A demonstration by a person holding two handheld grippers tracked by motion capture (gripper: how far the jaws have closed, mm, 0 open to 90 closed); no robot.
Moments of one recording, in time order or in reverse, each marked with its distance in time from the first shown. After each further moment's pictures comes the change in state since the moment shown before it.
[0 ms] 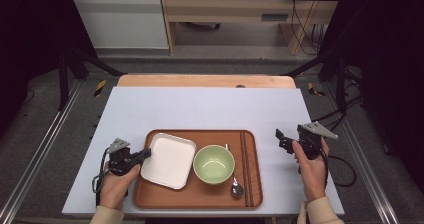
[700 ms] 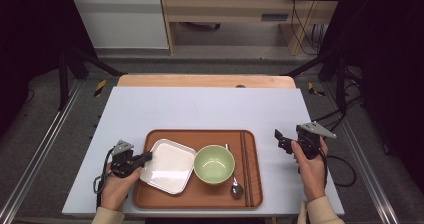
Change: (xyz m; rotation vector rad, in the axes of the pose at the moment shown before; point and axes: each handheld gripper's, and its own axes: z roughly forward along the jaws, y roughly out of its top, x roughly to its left) left arm -0.006 -0.004 0.004 0.045 0.036 0.063; right arm 0.000 -0.001 0.003 0.015 0.009 -0.011
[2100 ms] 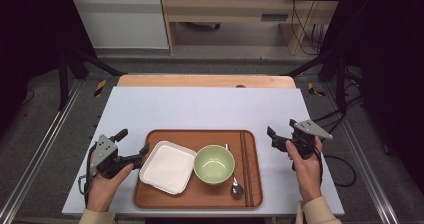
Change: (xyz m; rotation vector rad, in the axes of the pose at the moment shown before) left arm -0.003 0.027 -0.048 -0.446 0.007 0.270; right arm 0.027 0.015 -0.008 -0.113 0.075 -0.066
